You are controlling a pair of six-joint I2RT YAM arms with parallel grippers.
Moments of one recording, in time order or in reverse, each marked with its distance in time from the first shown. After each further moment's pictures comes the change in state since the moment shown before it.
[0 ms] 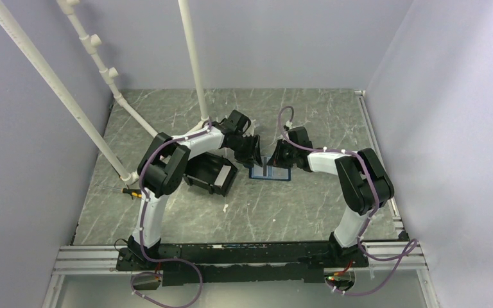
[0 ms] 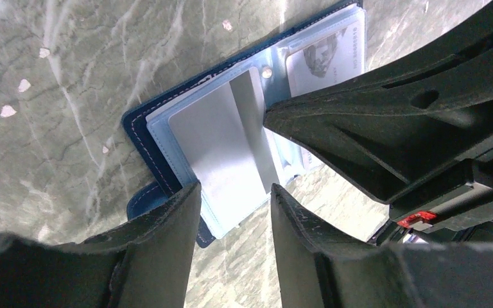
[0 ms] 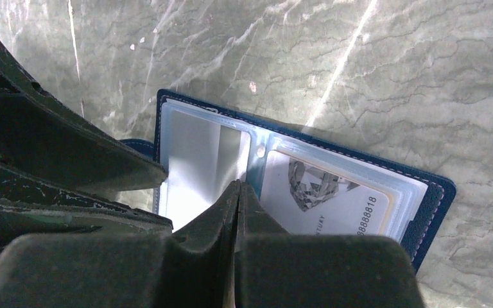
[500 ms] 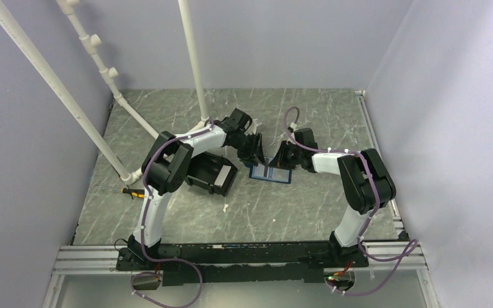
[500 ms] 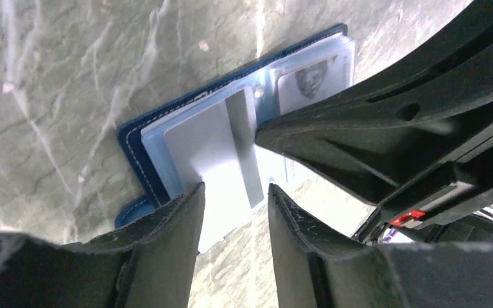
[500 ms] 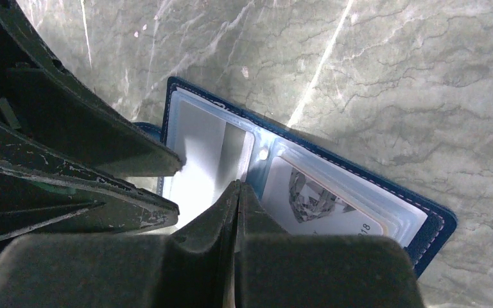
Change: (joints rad) left arm 0.004 0.054 0.066 0.011 0.084 -0.026; right arm -0.057 -0.002 -0.037 0.035 -0.114 0.010
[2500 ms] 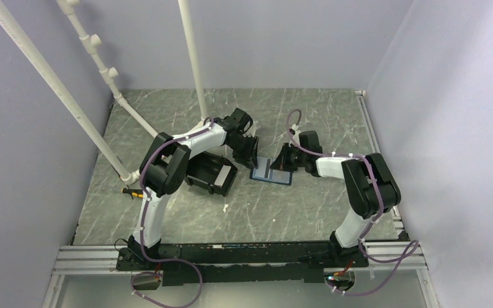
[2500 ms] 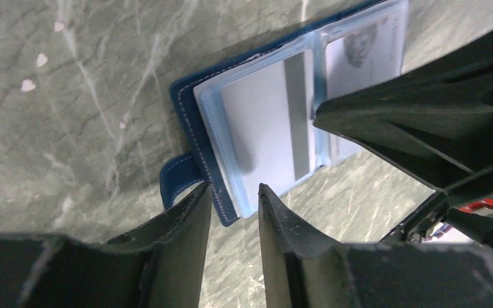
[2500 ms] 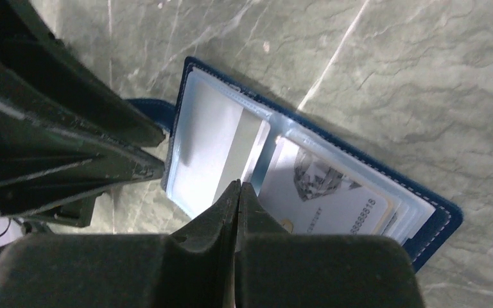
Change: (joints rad) left arm -0.011 -0.038 0.019 -0.193 -0.141 0.128; right arm -0.032 -0.062 -0.082 0.064 -0.108 -0.061
